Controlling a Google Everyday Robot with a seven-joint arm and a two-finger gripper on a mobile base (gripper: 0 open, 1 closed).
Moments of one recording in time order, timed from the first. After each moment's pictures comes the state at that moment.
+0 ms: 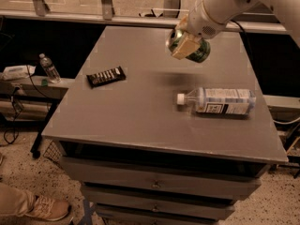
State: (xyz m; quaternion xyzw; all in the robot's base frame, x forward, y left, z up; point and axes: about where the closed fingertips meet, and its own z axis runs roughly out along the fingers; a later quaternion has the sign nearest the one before) arm 0.667 -0.084 0.931 -0.67 0.66 0.02 0.32
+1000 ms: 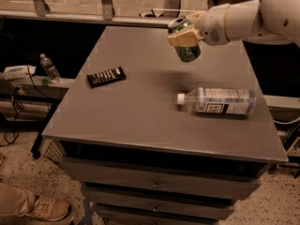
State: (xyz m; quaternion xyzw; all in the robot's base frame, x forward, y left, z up) arm 0.685 -0.080 0.963 -0.47 0.68 0.19 0.53
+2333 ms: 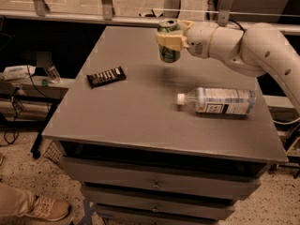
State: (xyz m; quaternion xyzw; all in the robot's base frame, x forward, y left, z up) arm 0.708 -0.052 0.954 -0.38 0.62 0.28 0.63
